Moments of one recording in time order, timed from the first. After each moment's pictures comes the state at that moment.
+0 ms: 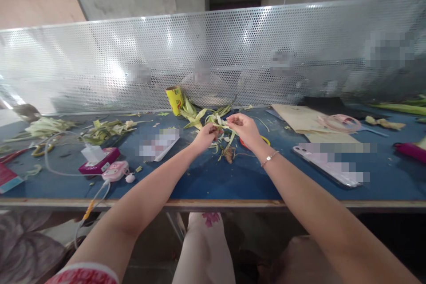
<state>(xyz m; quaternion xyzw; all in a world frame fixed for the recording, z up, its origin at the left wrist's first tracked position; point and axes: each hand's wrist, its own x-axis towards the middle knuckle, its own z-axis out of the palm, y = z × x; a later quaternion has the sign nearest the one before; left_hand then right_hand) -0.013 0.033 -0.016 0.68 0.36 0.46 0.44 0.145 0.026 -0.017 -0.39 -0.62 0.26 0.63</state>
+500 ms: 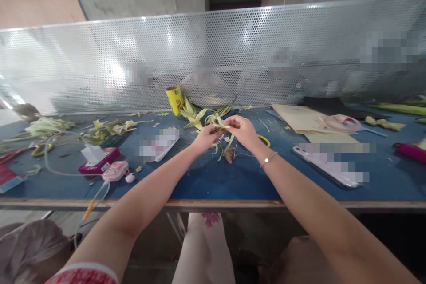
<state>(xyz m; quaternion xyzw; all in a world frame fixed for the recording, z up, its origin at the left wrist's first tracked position) -0.012 0.021 -0.011 0.70 0.33 0.44 0.45 0.140 0.023 -0.019 -0.37 -0.66 0.26 0.60</state>
